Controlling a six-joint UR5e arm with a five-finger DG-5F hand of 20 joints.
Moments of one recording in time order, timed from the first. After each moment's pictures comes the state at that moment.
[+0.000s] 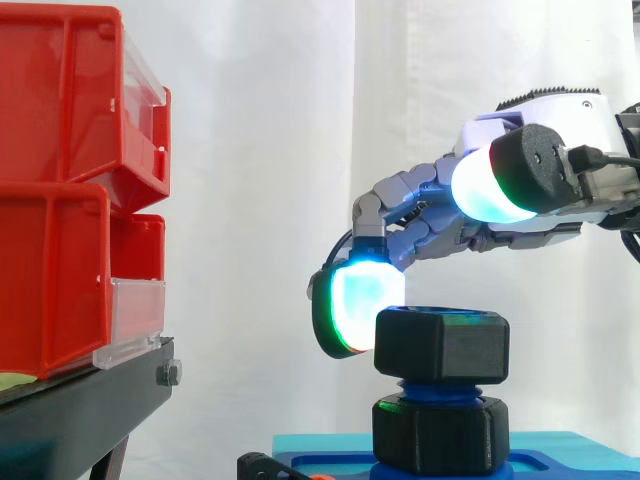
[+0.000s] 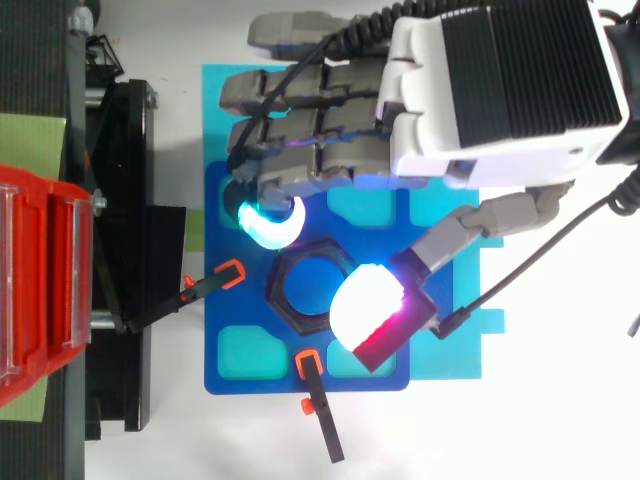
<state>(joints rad) 0.04 -2.21 -1.15 -2.97 -1.74 -1.23</state>
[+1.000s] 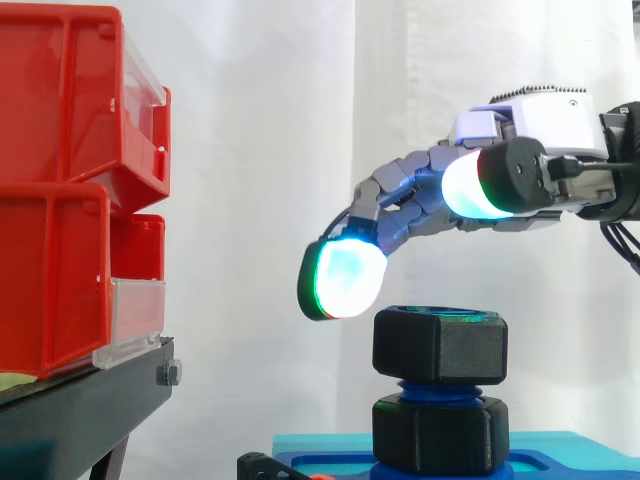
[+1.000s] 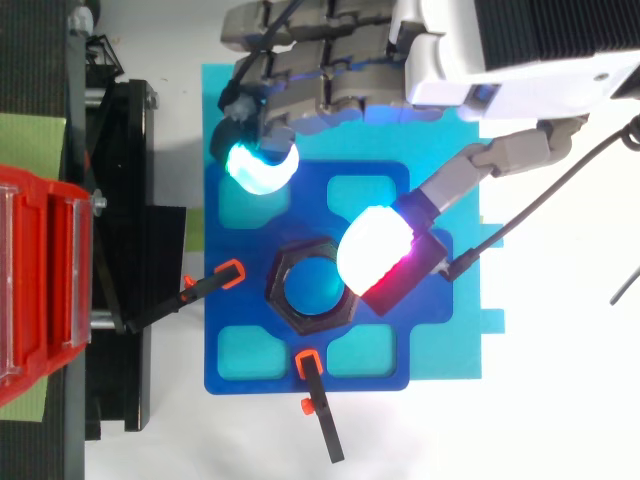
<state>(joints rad) -0.01 -2.21 -1.15 -2.90 -1.79 -1.27</state>
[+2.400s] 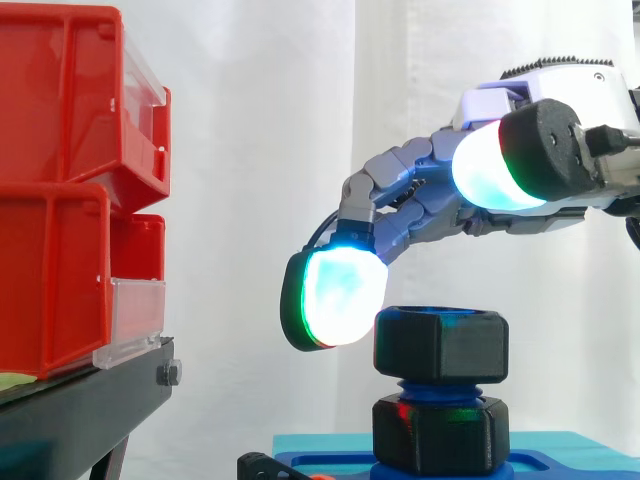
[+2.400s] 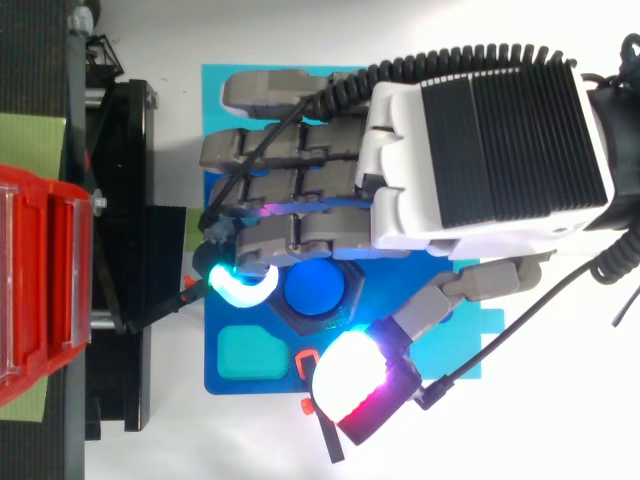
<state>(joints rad) 0.09 -2.21 -1.15 -2.95 -1.70 -1.24</state>
